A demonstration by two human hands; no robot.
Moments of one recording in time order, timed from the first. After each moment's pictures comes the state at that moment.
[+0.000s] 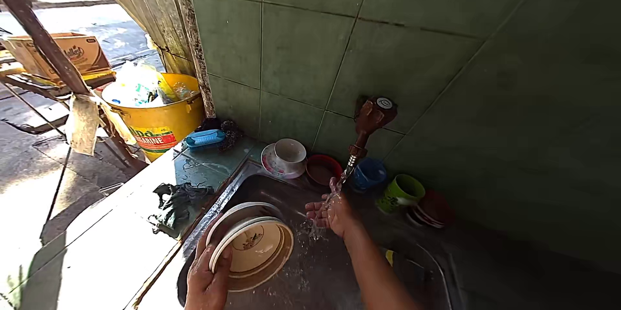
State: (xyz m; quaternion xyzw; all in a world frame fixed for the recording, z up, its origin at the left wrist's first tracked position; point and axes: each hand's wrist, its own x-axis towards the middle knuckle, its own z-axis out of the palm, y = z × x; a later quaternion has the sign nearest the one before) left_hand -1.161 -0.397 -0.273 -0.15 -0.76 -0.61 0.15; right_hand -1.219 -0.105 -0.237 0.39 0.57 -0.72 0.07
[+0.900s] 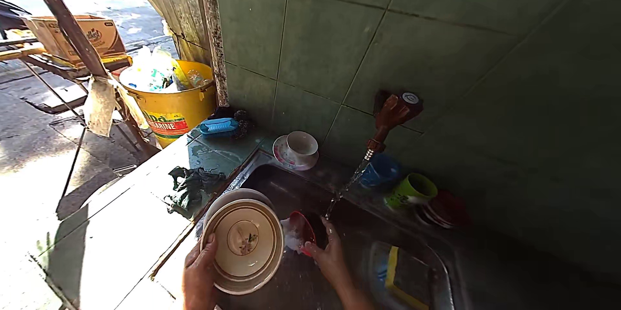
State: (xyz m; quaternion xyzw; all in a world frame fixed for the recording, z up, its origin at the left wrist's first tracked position) left_hand -1.148 -0.406 -0.265 0.17 -0.55 -0.82 0.04; right_hand -1.126 -0.154 -0.311 0.24 0.82 -0.51 -0.01
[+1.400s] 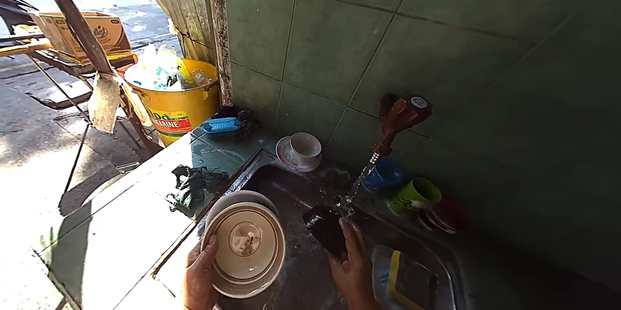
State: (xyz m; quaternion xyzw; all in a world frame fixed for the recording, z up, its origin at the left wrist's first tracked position) left_hand -1.151 -0.414 -0.275 0.13 -0.52 -0.85 0.03; right_hand -1.111 -0.136 -0.330 0.03 0.87 -0.32 -0.38
